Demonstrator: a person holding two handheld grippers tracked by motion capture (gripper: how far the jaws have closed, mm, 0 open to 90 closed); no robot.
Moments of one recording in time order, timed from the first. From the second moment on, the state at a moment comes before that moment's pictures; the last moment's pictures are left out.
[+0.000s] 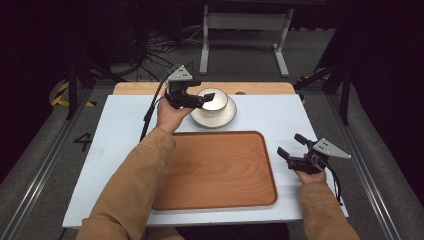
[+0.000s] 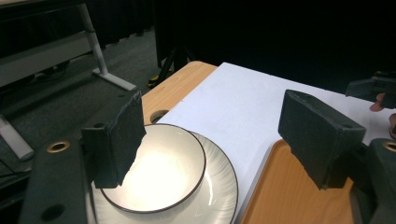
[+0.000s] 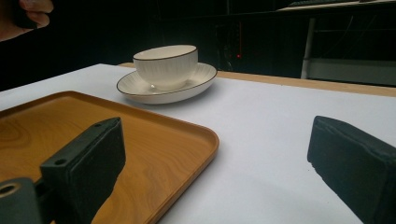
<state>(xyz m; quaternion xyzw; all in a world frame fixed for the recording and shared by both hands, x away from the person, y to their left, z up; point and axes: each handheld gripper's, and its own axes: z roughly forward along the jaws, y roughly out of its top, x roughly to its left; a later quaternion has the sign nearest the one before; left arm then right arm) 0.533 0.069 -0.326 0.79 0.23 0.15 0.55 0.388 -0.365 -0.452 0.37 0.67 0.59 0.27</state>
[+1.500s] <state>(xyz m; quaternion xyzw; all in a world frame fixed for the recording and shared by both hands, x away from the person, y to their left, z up) 0.599 0.050 -0.388 0.78 0.43 0.16 0.42 0.388 -0.367 -0.452 0.38 0.66 0.59 0.26</state>
